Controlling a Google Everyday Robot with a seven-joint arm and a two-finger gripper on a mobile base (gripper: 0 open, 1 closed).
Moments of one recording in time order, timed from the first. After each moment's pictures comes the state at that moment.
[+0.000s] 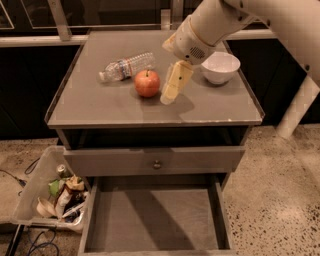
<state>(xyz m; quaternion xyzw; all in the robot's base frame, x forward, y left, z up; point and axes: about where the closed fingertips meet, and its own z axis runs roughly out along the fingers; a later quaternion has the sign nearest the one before) 0.620 -0.035 0.933 -0.66 0.68 0.10 0.30</state>
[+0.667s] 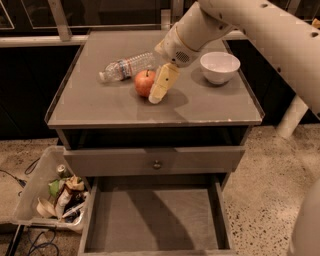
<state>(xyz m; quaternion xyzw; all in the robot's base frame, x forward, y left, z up) 0.653 -0.008 0.909 -0.65 0.68 0.11 0.31</state>
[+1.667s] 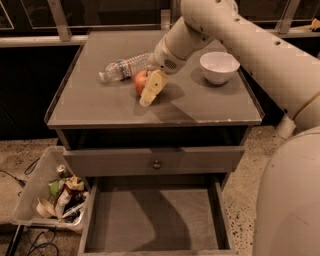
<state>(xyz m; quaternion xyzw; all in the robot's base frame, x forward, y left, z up) 0.684 0.013 0.868 -0.63 0.70 0.14 0.29</state>
